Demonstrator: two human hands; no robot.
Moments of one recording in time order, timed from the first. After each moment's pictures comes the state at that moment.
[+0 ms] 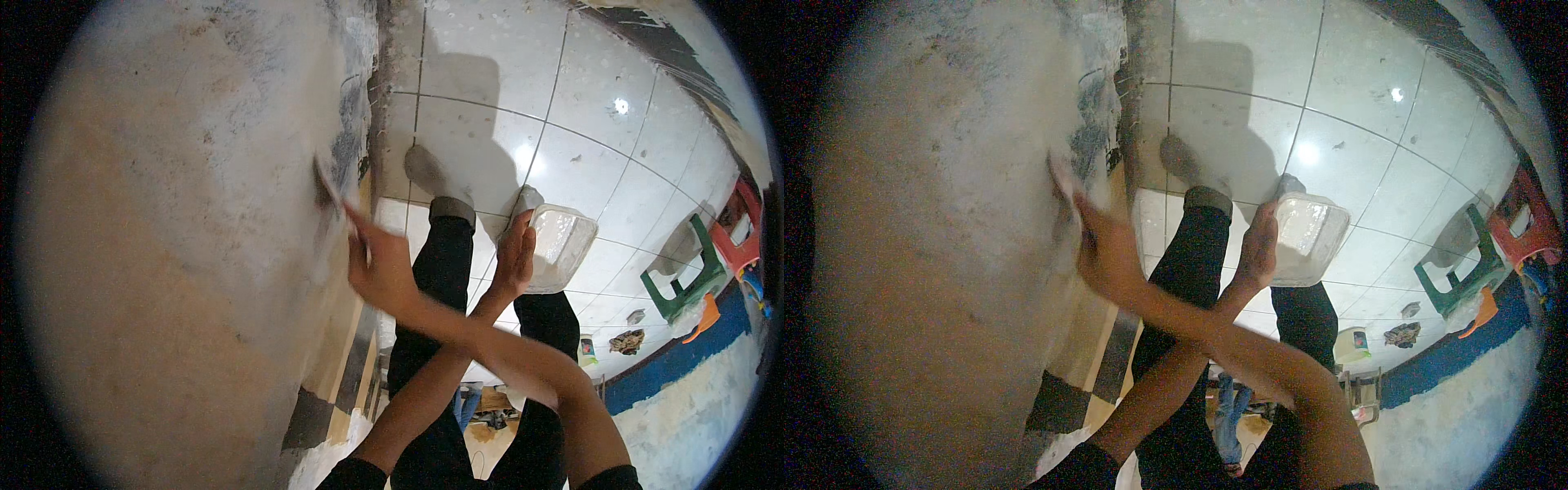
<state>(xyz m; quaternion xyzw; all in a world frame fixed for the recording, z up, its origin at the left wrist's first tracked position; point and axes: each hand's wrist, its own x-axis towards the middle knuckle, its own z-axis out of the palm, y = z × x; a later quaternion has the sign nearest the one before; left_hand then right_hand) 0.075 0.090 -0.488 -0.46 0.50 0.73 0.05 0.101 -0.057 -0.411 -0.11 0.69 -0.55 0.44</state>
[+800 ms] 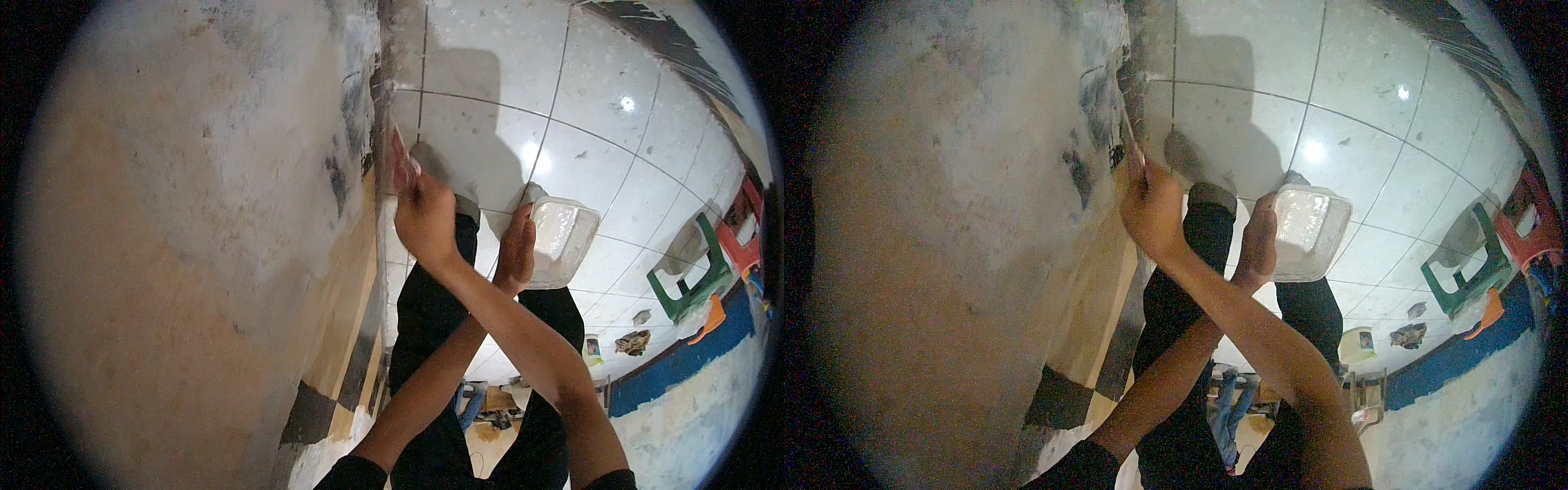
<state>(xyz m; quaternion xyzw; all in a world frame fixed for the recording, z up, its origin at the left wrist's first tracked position) 0.059 0.096 -0.483 -0.46 0.50 0.73 -0.03 0.055 -0.035 -0.462 -0.06 0.78 -0.48 0.40</state>
